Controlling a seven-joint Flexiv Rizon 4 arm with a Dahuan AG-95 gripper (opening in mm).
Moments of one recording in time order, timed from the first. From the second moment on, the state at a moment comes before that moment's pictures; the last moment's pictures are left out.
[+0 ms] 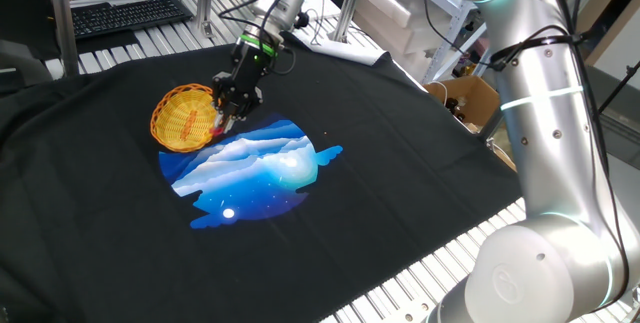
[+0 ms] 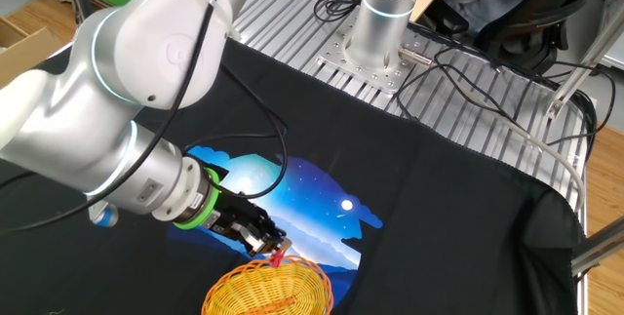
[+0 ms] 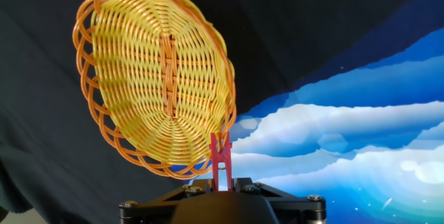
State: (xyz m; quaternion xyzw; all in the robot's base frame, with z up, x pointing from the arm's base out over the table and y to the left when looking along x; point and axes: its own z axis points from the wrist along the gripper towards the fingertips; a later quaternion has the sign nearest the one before) arm 0.627 0.093 0.066 -0.22 -0.91 -0.25 0.26
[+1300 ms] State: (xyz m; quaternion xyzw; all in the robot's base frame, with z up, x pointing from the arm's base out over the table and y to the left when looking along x) arm 0.621 0.095 0.093 -0.24 -0.92 -0.19 0.24
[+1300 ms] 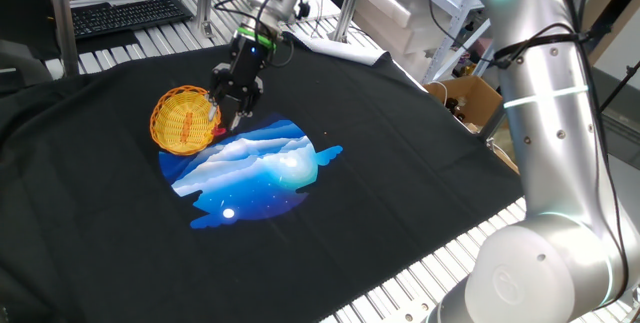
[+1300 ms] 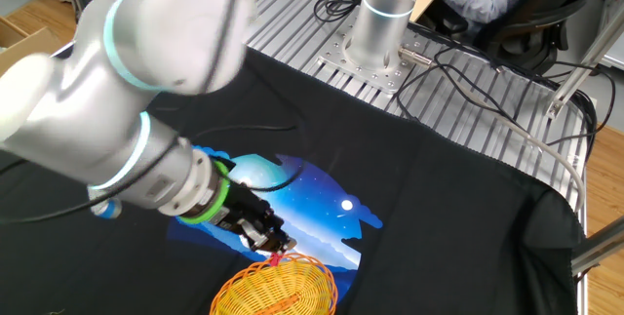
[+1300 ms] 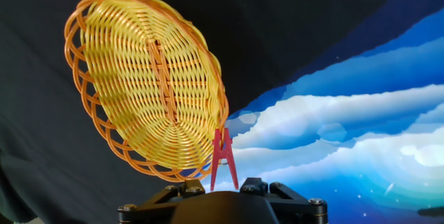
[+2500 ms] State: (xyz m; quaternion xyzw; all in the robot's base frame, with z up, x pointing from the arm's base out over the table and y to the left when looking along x) arm 0.623 0.002 0.125 -0.10 -0.99 -0.08 0.08
